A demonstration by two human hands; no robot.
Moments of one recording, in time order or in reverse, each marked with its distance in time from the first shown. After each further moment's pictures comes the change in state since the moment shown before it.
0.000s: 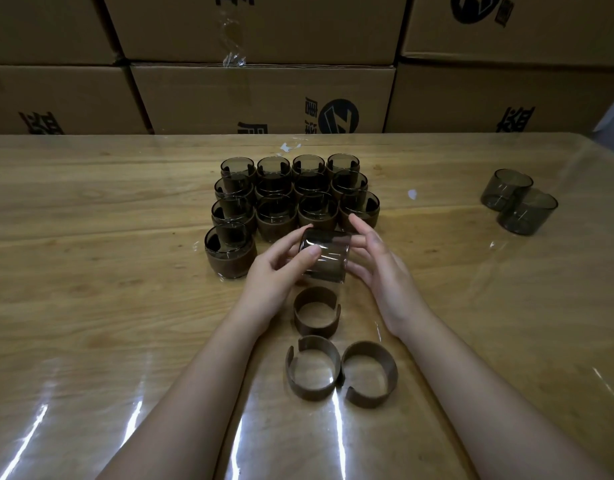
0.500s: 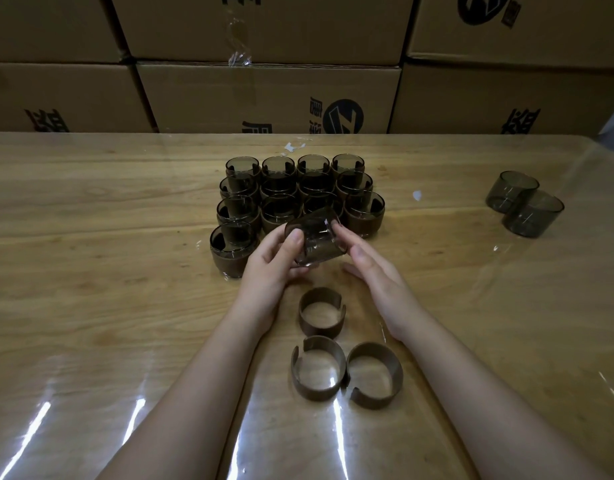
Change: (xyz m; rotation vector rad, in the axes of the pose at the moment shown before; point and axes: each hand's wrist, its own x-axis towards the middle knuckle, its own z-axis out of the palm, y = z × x) left_hand 0.003 0.001 -0.003 -0.180 0.079 -0.037; right_hand 0.000 0.008 0.000 -0.223 -0.134 -0.012
